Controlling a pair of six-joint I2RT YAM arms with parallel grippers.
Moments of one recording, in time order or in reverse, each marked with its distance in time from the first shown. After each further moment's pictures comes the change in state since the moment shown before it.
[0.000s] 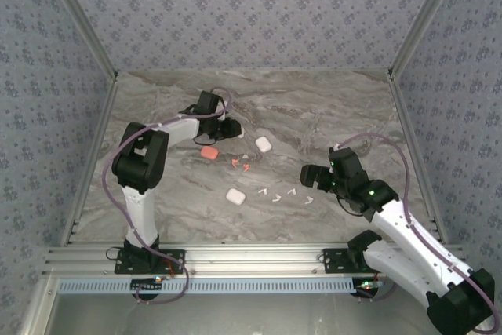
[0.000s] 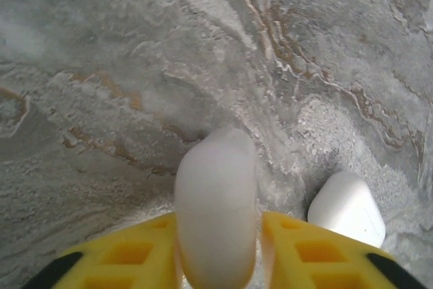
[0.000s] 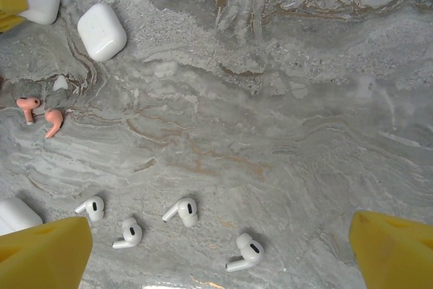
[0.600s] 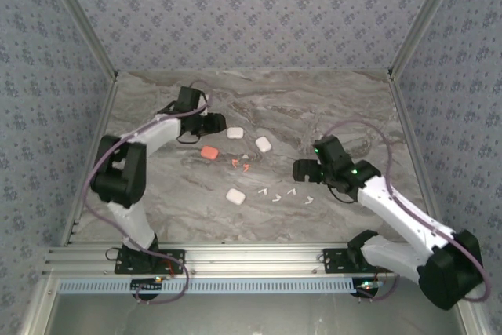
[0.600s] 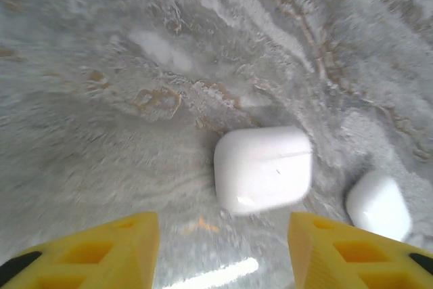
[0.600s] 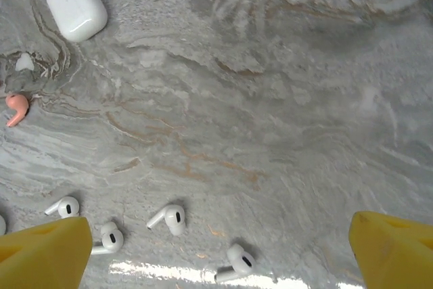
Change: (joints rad) left arm 0.080 -0.272 -0.121 -0.085 -0.111 0.067; right arm 0.055 0.290 0.158 -0.014 0.046 -0.094
